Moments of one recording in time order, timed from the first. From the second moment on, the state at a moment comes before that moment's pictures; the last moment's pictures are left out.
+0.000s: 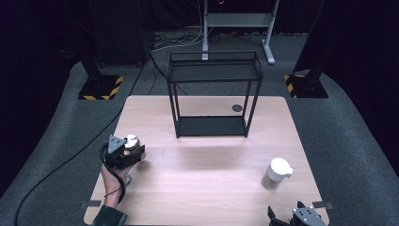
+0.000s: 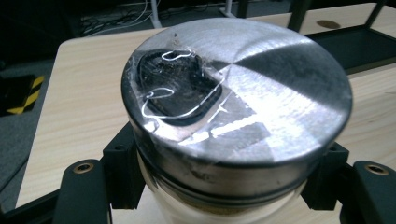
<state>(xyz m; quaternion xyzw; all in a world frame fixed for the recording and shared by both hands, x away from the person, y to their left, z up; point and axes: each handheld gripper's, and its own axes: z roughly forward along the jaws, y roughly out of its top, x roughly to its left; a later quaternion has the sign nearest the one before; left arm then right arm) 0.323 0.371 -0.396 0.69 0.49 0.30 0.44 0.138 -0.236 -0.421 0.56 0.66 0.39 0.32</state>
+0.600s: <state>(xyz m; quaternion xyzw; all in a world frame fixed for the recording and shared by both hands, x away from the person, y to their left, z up) 0.317 0.354 -0.371 0.71 0.44 0.30 0.46 0.136 -0.236 -0.420 0.56 0.65 0.39 0.33</state>
